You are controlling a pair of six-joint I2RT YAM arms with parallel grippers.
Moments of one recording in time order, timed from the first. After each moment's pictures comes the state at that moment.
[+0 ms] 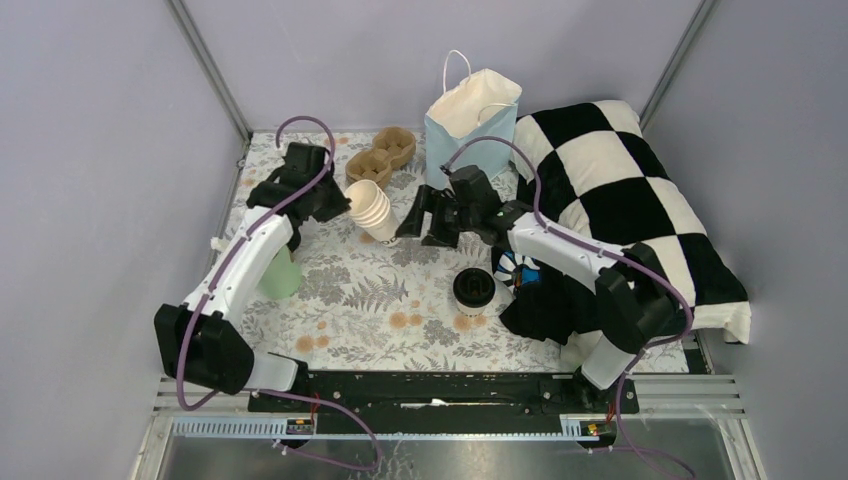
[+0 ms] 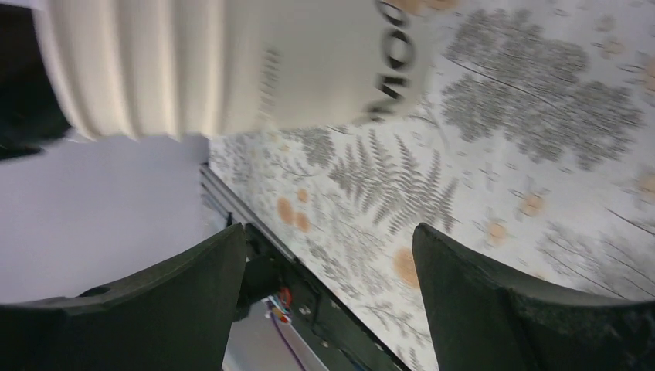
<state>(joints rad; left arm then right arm) -0.22 1.38 1.29 -0.73 -0.03 -0.74 0.69 1.66 1.22 -0.22 -0.36 0.85</state>
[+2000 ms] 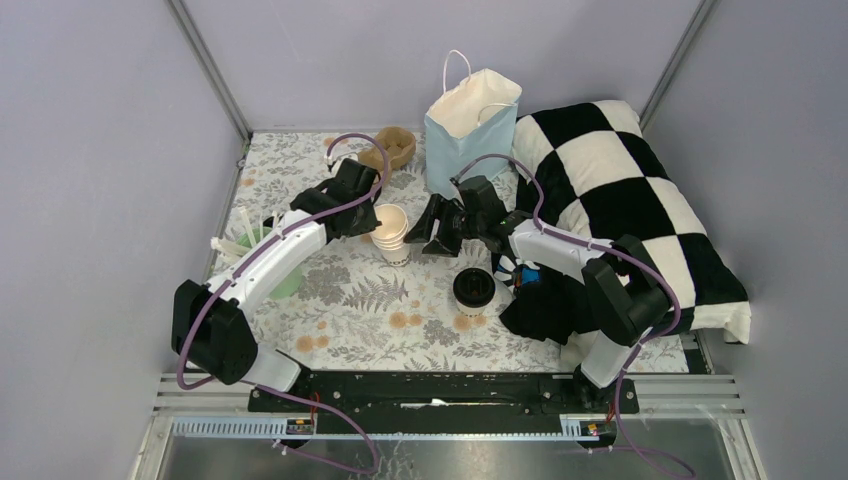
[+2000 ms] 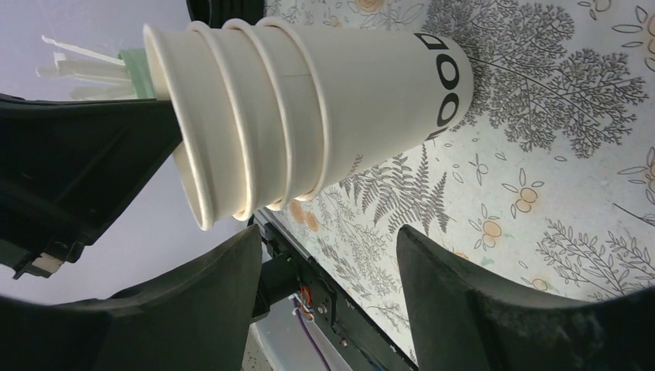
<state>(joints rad) -0.49 1.44 1.24 -0.72 -0.26 -0.67 0.65 1.73 1.10 -0.02 -0.44 1.00</state>
